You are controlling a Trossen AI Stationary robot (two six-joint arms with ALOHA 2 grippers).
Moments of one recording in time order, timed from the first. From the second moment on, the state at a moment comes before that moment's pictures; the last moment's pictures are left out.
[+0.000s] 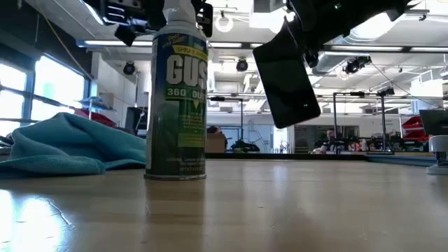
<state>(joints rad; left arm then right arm) 0.14 1.44 0.85 0.21 0.84 0.55 0.17 1.36 0.75 0.18 0.50 0.25</state>
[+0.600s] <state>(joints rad) 0.14 1.42 0.85 0.16 0.80 0.57 0.17 1.36 0.75 0.18 0.50 0.25</state>
